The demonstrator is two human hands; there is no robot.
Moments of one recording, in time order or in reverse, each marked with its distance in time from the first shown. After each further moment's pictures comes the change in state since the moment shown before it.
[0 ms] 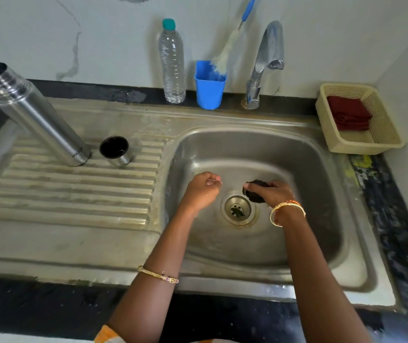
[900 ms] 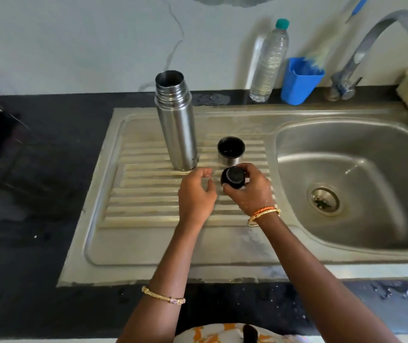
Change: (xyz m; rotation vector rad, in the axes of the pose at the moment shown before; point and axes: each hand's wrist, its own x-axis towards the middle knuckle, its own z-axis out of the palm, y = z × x) left_hand -0.027 -0.101 -0.271 0.171 0.322 0.372; right_hand -0.142 -0.078 0.299 -0.158 0.164 -0.649
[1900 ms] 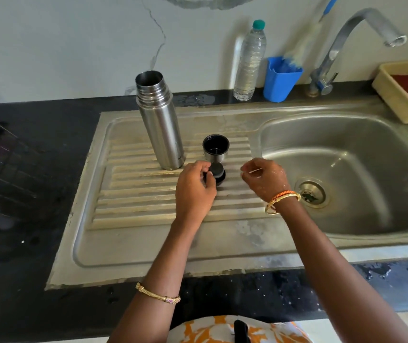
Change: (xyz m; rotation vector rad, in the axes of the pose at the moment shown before) left_hand -0.013 0.030 0.000 0.082 0.004 0.140; right_hand 0.008 0.013 -0.056 -0.096 -0.061 0.015
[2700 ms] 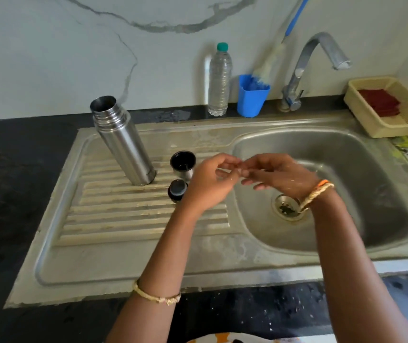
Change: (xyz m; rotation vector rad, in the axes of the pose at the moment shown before) left_hand 0.020 0.114 0.037 -0.248 -0.399 -0.068; right_hand 0.017 0.010 -0.128 0.339 -0.462 0.025
